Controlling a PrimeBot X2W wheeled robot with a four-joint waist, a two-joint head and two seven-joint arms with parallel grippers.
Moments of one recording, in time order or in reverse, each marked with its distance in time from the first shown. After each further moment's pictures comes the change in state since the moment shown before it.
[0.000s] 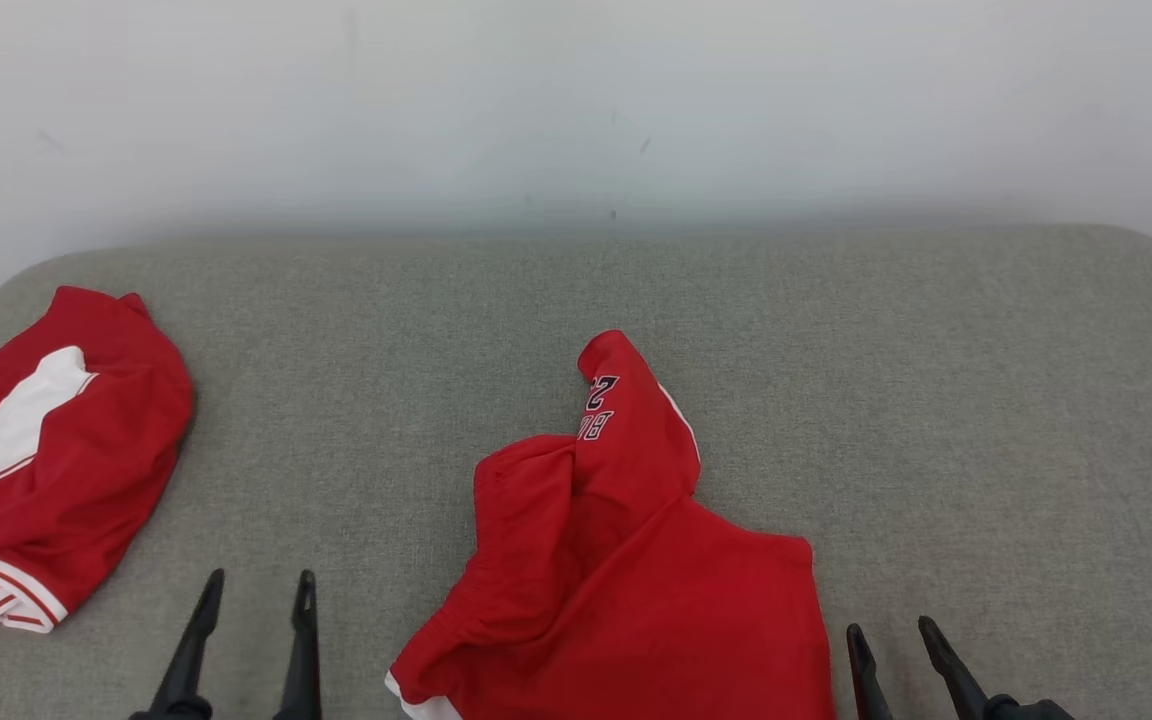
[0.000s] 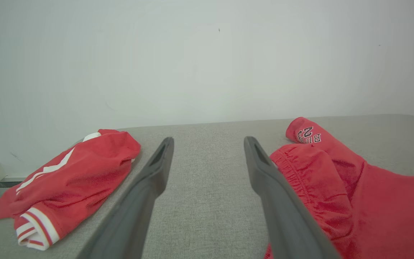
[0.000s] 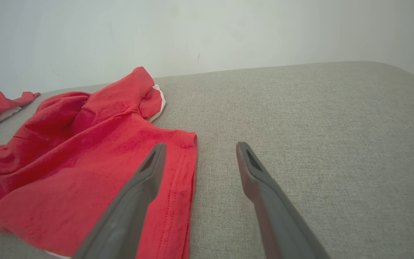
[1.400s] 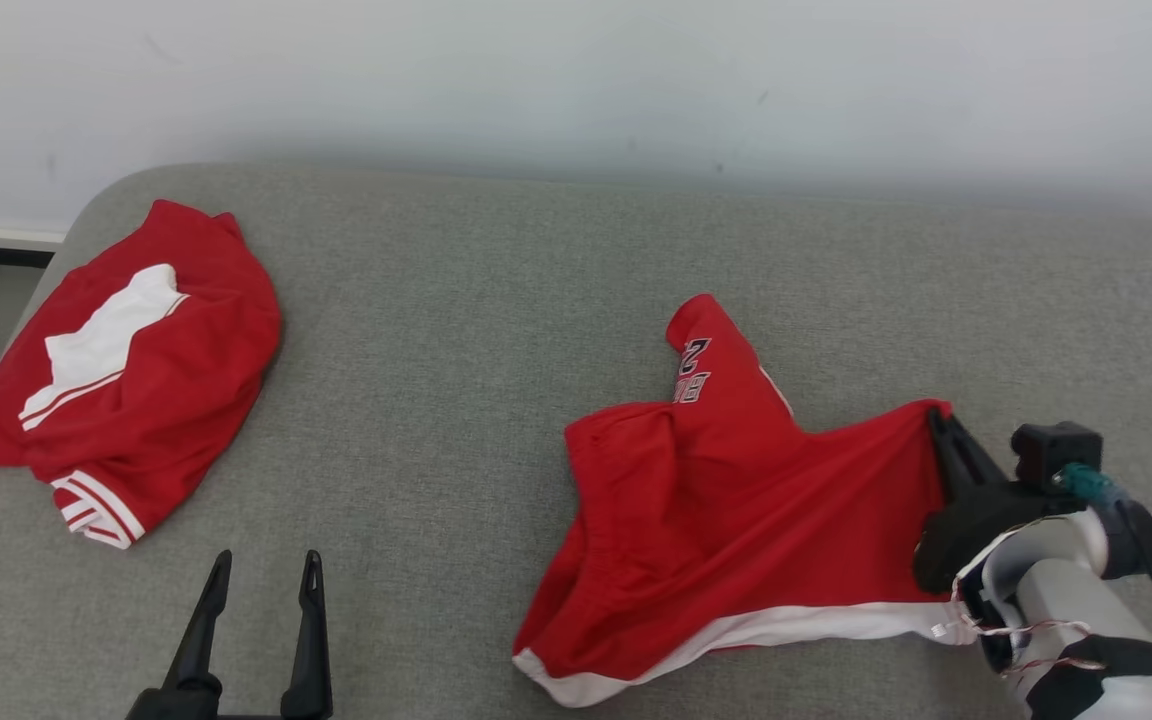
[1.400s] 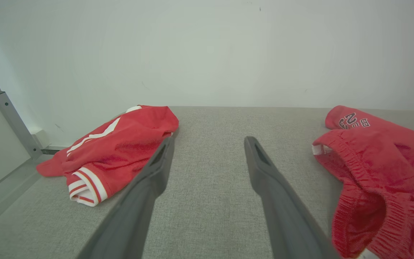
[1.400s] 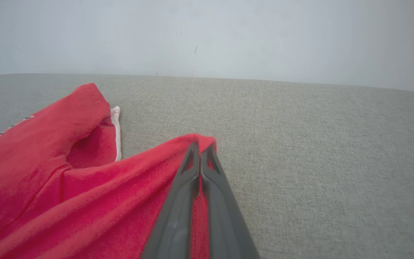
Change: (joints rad) left arm -0.023 -0.167 0.176 0.054 0.149 -0.153 0.000; right arm -0.662 -0.193 0.101 0.681 0.111 0.000 0.017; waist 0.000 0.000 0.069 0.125
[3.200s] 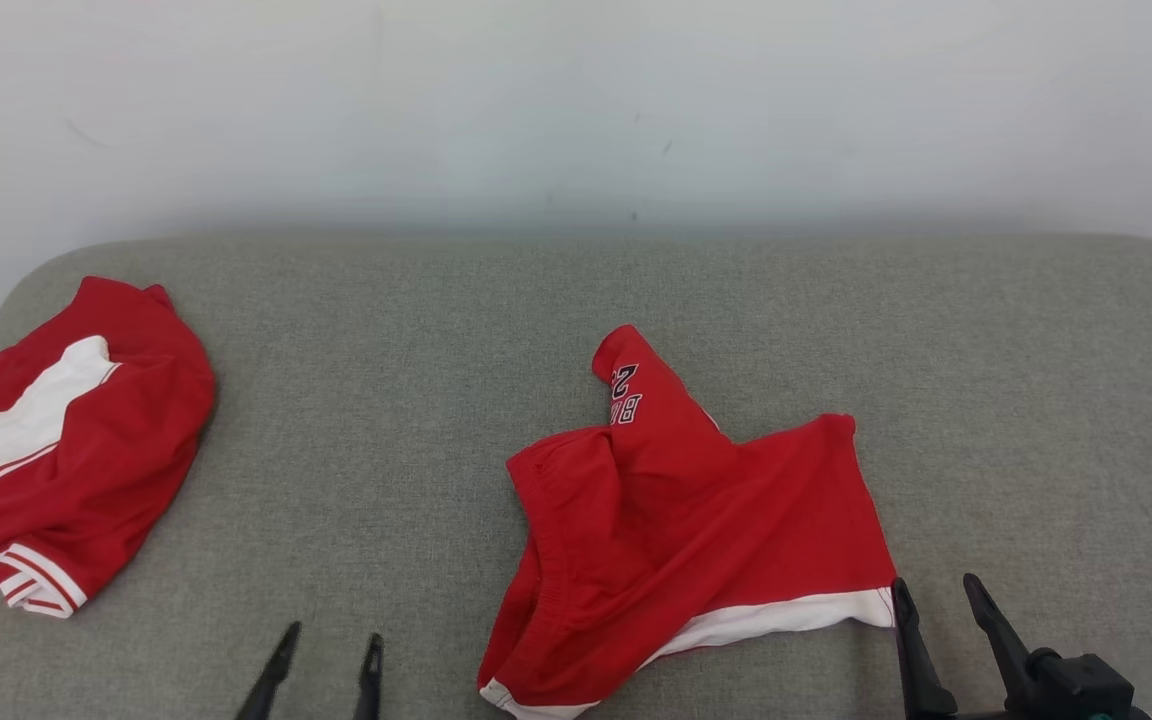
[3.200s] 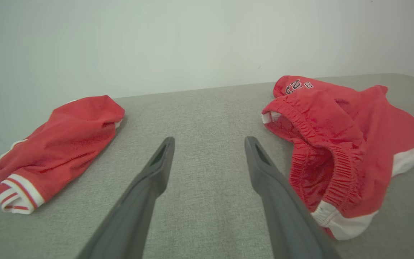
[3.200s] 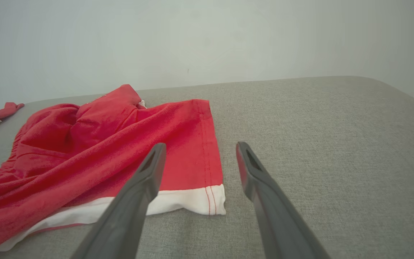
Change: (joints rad) left arm 0.050 0.048 -0.077 0.075 0.025 -0.040 0.000; right arm 0.587 0.150 -0.153 -0.632 -0.086 0.000 -0.017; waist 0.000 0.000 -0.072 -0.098
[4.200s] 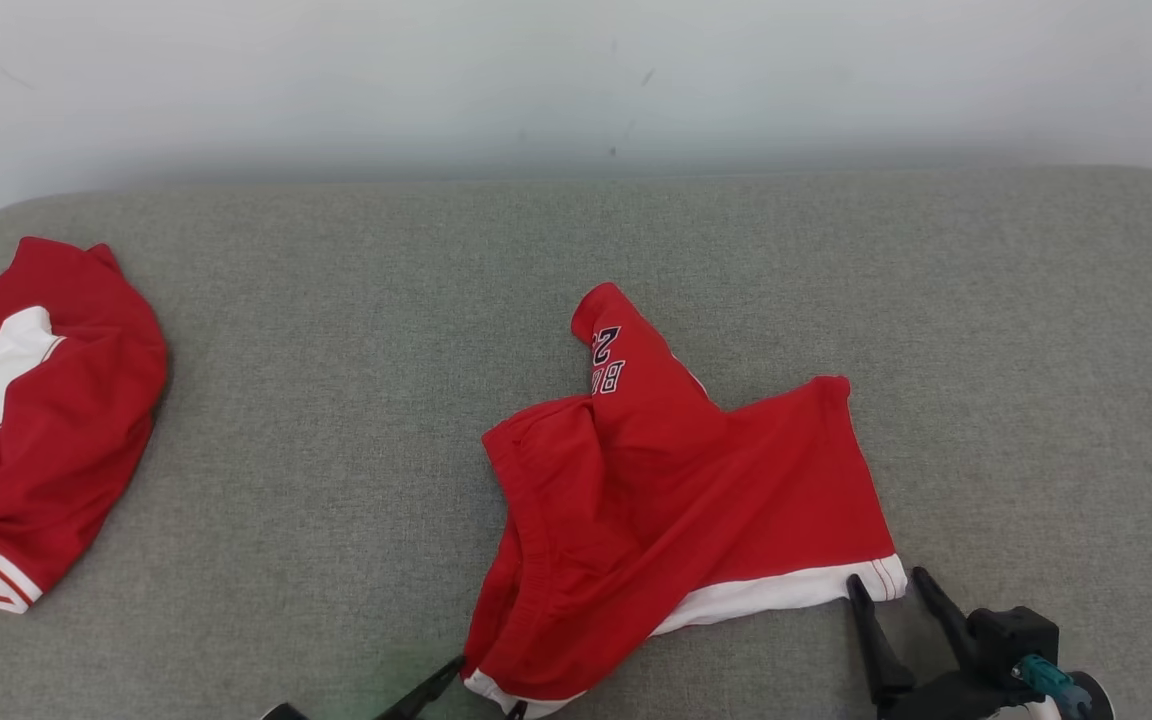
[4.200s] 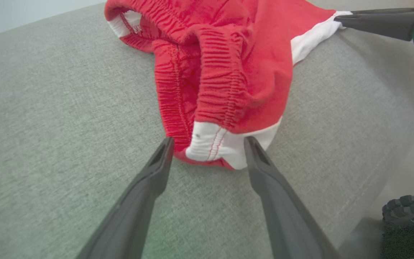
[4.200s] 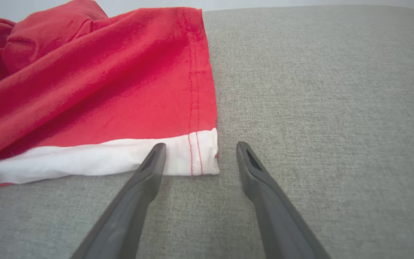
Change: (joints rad) left arm -0.287 0.208 -0.607 0.309 -0.240 -0.003 0.000; right arm -0.196 -0.060 0.111 0.330 0.045 0.000 0.000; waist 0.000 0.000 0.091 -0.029
